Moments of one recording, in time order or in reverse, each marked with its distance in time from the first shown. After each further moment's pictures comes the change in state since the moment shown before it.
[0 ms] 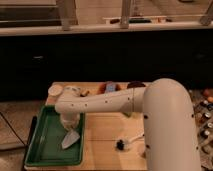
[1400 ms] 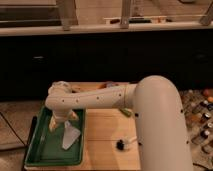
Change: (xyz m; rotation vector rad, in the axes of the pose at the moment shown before) arm 0.028 -0.027 -0.015 0.000 0.017 -0.081
